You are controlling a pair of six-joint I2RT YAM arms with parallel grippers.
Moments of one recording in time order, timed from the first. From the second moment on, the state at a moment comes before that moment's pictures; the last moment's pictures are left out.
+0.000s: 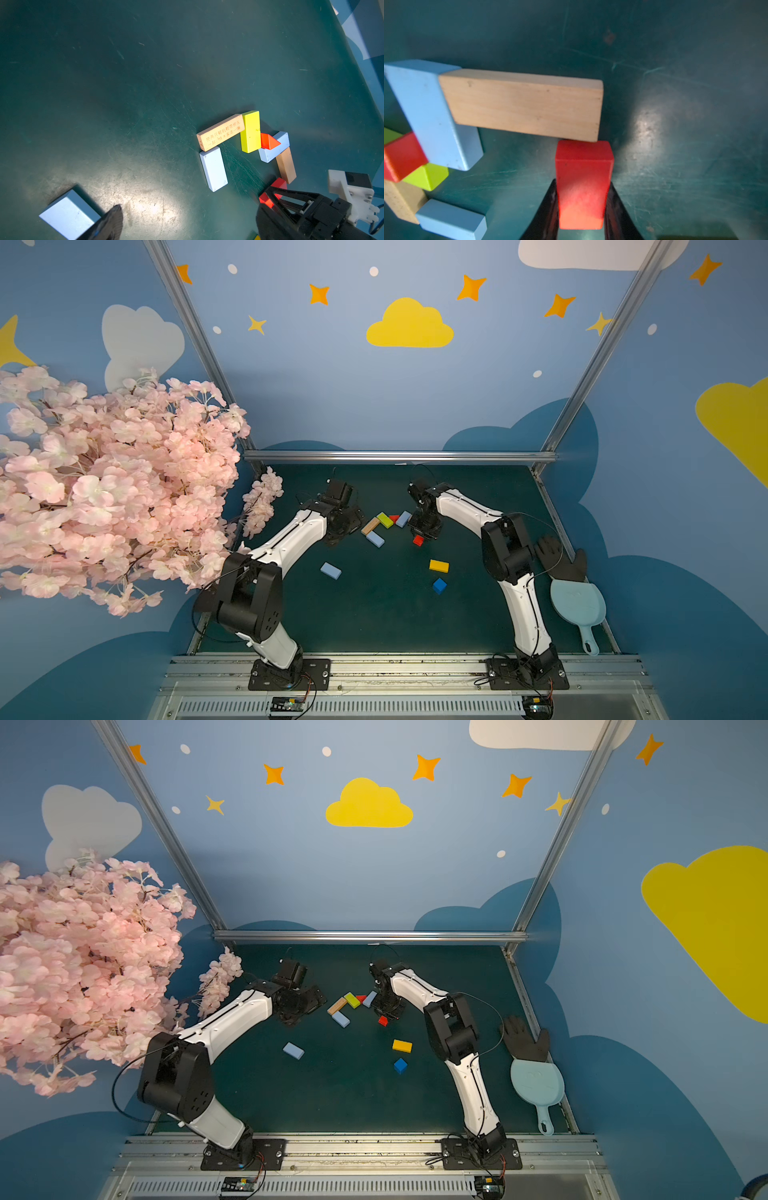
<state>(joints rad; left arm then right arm) -0.31 1.64 1.23 -0.68 0.02 -0.92 0.59 2.31 1.89 -1.01 -0.09 1.01</state>
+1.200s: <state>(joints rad) -0.30 1.64 1.23 -0.68 0.04 -0.91 0.58 2.32 1.92 -1.03 -0.12 1.00</state>
